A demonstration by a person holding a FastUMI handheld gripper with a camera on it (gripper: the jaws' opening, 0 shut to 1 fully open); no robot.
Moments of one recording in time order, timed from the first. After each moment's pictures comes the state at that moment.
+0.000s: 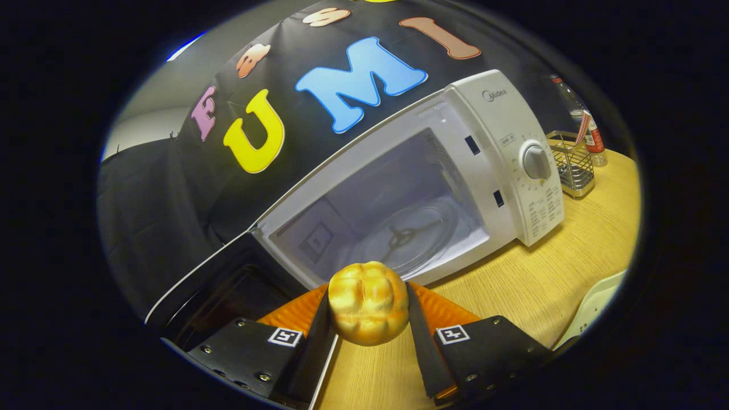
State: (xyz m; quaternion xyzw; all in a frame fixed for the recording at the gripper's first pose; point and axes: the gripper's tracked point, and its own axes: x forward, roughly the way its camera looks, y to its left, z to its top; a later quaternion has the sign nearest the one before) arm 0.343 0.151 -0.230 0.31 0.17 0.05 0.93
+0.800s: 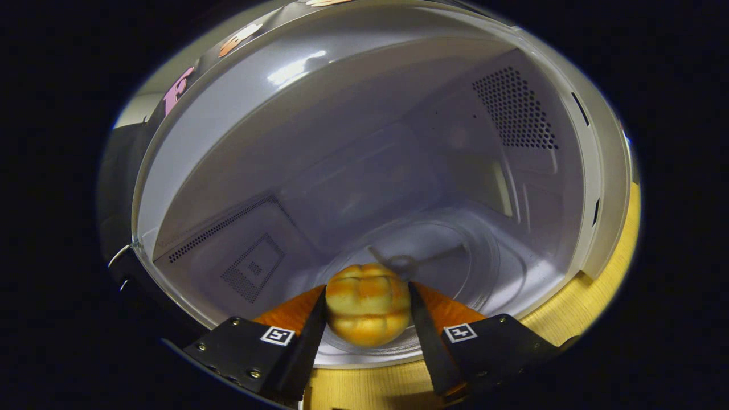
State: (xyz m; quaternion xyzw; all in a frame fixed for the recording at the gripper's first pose) arm 0.475 0.156 -0.279 0.27 0.17 -0.02 0.95
